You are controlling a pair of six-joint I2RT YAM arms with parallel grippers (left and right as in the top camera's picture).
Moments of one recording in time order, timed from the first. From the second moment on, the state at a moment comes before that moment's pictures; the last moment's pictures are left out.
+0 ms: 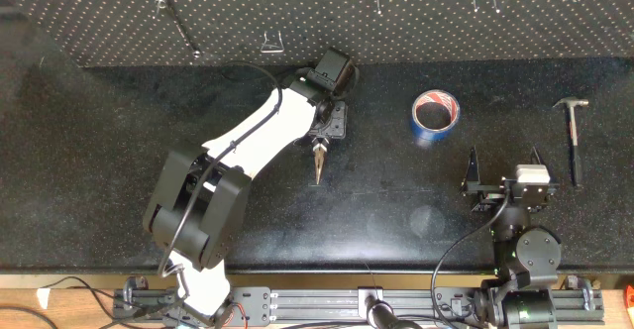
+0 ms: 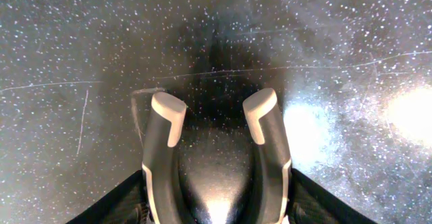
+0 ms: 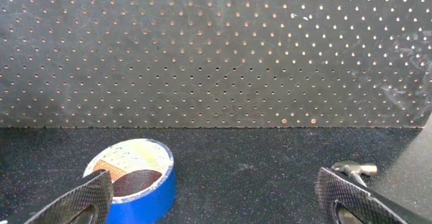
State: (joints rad) left arm -0.52 1.98 1.35 -0.75 -0.07 -0.47; right arm 0.05 0.02 0.01 -0.06 0.08 -0.03
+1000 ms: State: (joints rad) left arm -0.33 1.42 0.92 0.32 -0.40 -0.15; right arm 0.05 0.02 0.01 -0.06 0.08 -0.03
